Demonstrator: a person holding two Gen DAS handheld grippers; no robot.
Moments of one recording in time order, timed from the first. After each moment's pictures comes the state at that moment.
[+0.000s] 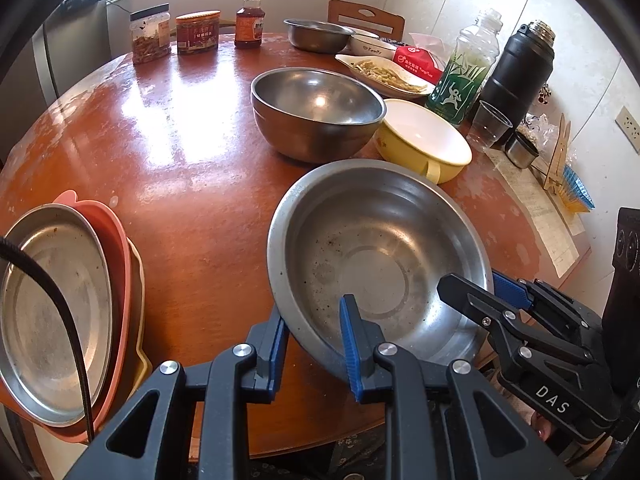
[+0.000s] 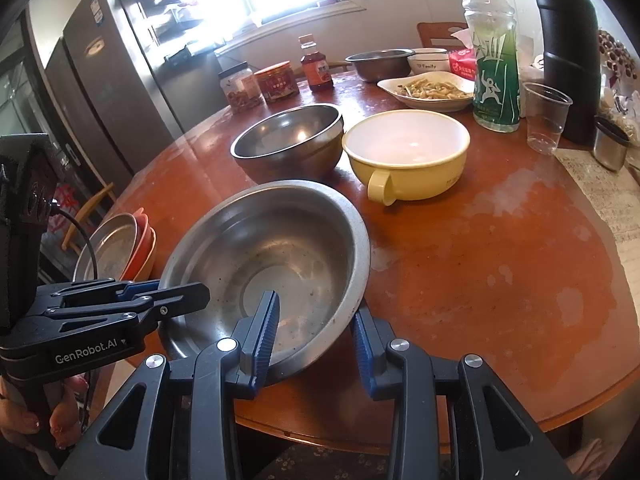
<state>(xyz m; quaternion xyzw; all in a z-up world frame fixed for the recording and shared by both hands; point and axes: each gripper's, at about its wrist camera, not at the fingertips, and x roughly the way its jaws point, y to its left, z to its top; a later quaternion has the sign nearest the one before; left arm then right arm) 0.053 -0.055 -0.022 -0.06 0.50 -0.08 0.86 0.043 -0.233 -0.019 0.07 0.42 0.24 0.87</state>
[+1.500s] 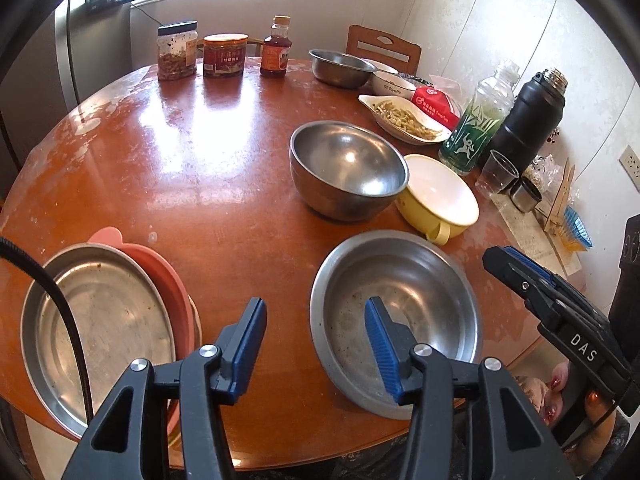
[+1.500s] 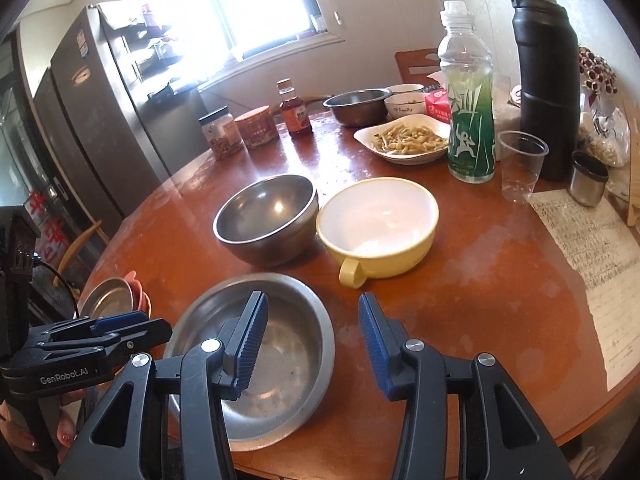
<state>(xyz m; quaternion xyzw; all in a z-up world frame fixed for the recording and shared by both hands) 0.064 -0.027 0.018 -0.08 0.47 -0.05 0.88 0.069 -0.249 0.029 0.09 0.37 0.20 0.90</state>
